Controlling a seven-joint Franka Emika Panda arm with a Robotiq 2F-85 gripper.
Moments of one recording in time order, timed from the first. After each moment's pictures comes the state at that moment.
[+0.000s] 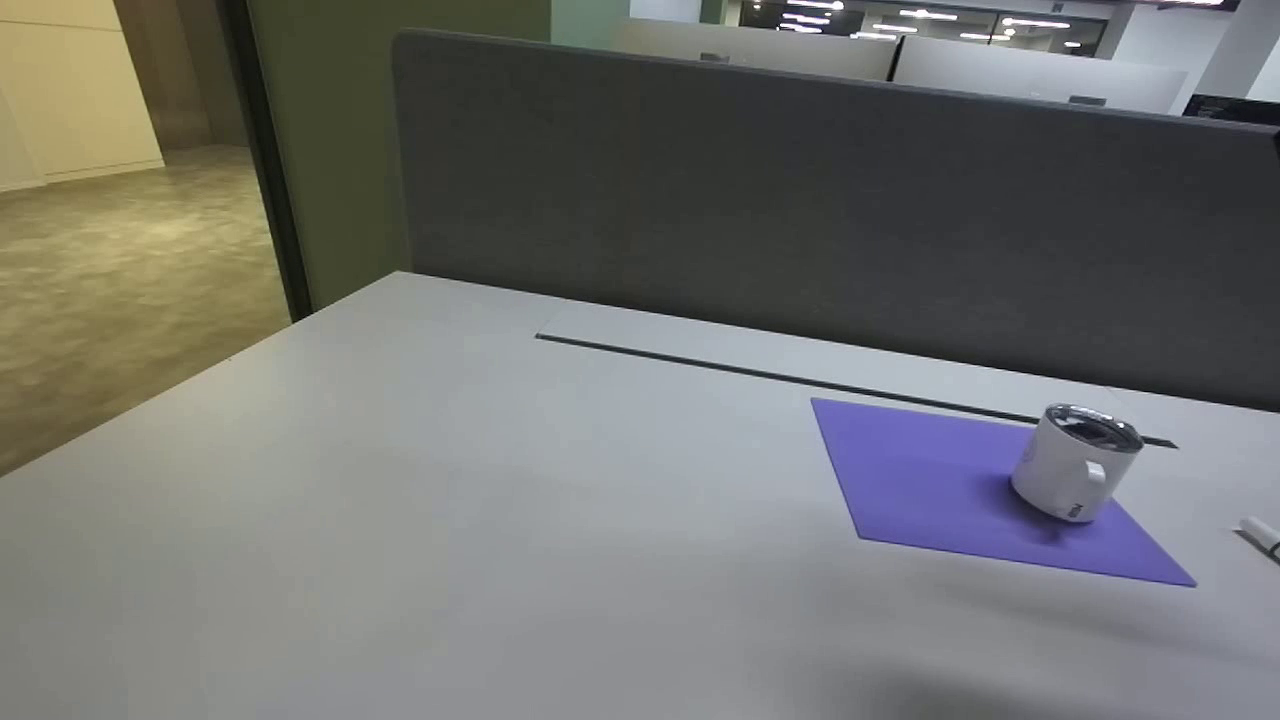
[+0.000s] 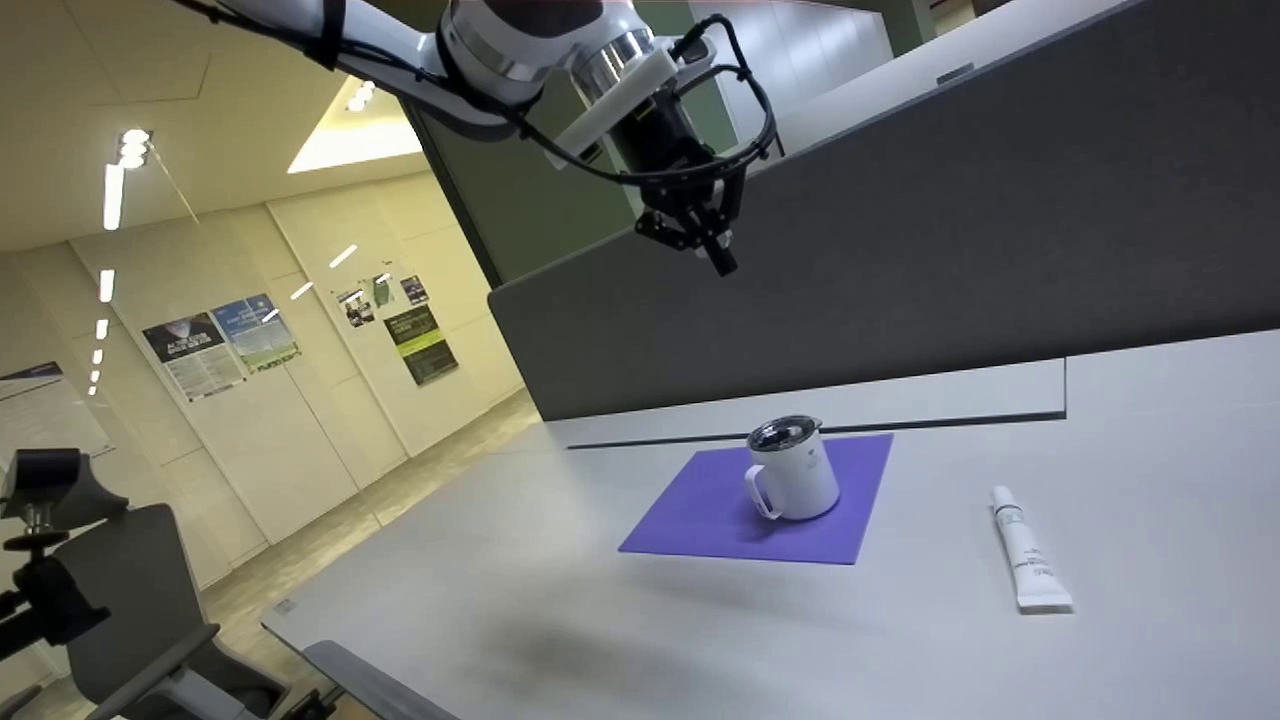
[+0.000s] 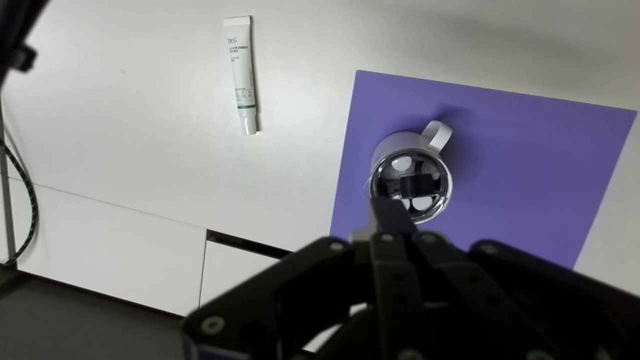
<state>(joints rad) -0.11 0.20 -0.11 -1.92 -0.15 2.17 -0.32</state>
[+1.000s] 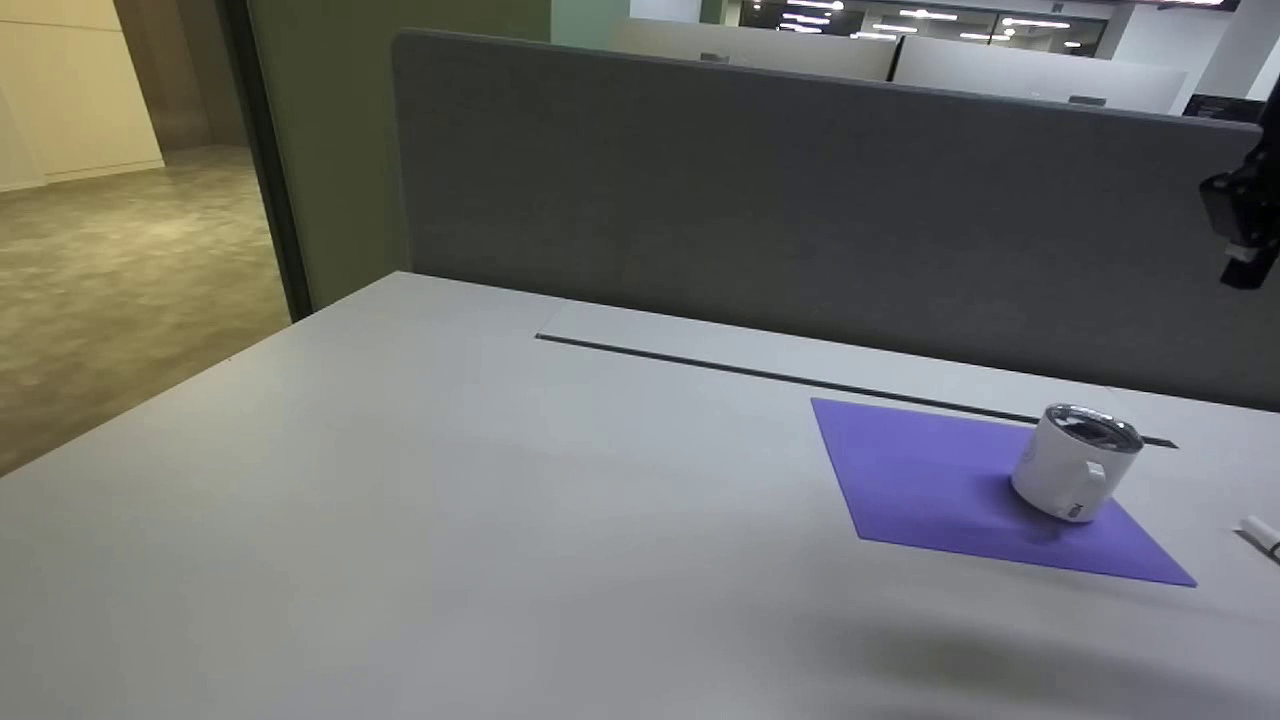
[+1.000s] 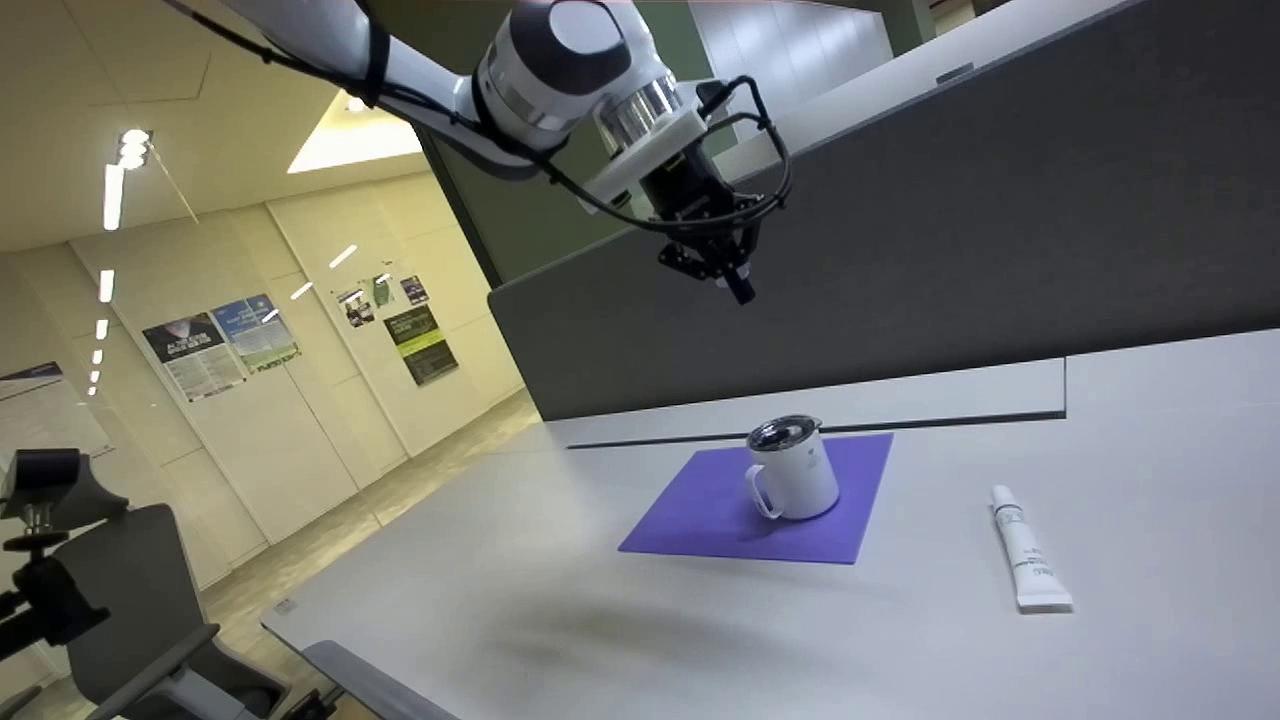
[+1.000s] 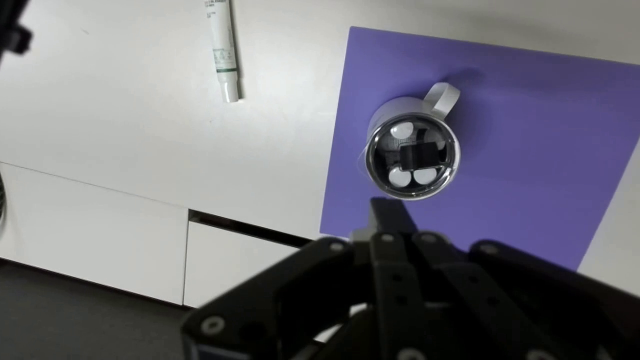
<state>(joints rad) -0.11 0.30 -0.10 -1.90 -0.11 2.30 -0.31</state>
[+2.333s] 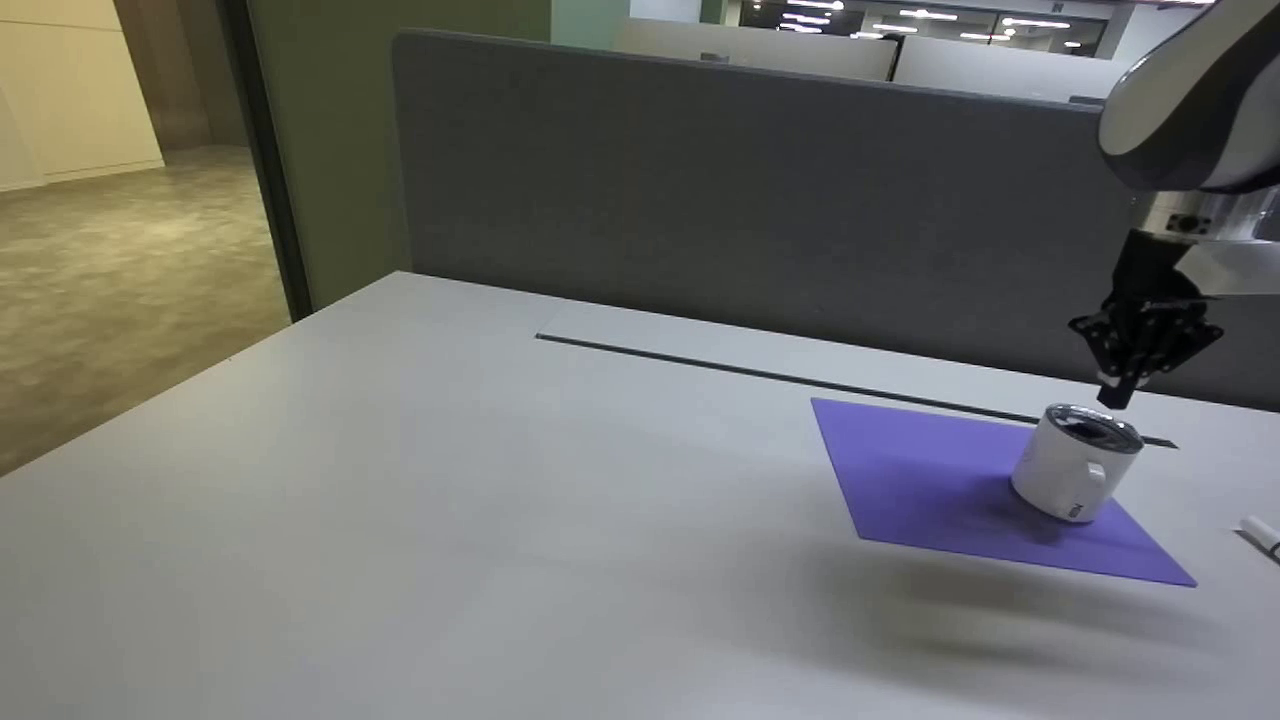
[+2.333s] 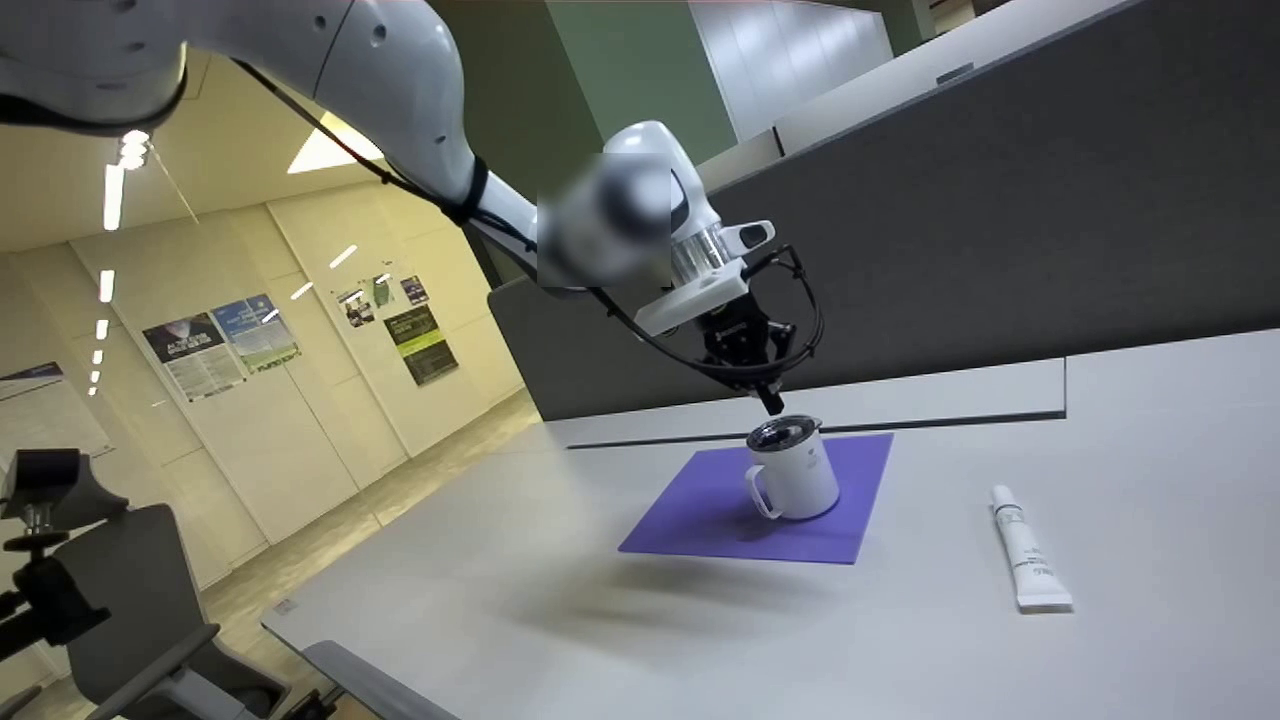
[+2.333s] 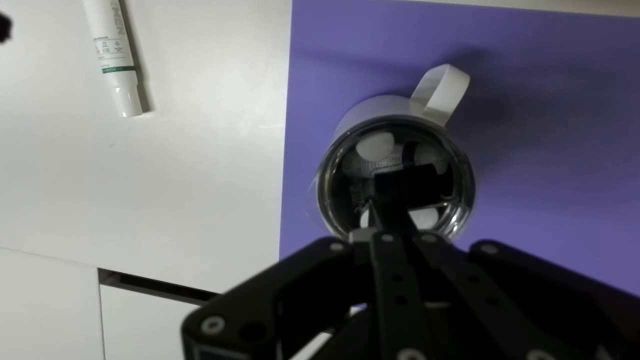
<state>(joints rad) -0.09 0.60 -0.08 -1.82 -0.12 2.46 -0.19</state>
